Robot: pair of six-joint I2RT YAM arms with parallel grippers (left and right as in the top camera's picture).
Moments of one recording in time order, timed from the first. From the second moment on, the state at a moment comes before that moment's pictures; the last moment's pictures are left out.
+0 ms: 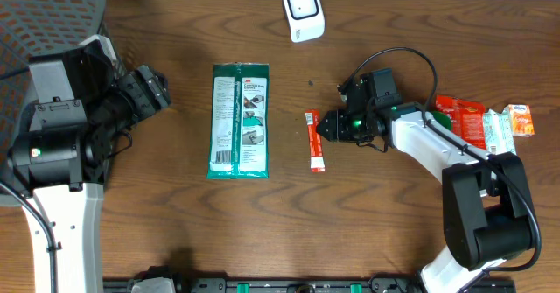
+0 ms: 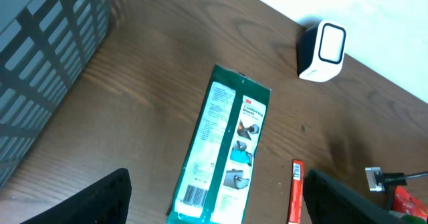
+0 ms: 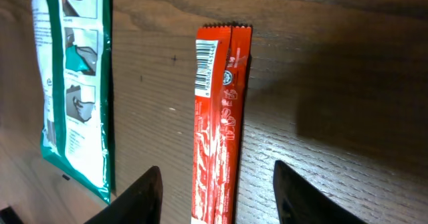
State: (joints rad) left arm 0.13 1.21 1.41 -1.00 0.21 -0.38; right arm 0.27 1.82 1.04 -0.36 -0.50 0.33
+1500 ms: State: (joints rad) left arm -0.65 1.89 1.32 -0.50 0.12 -0.70; right arm 0.06 1.82 1.04 -0.45 -0.59 0.22
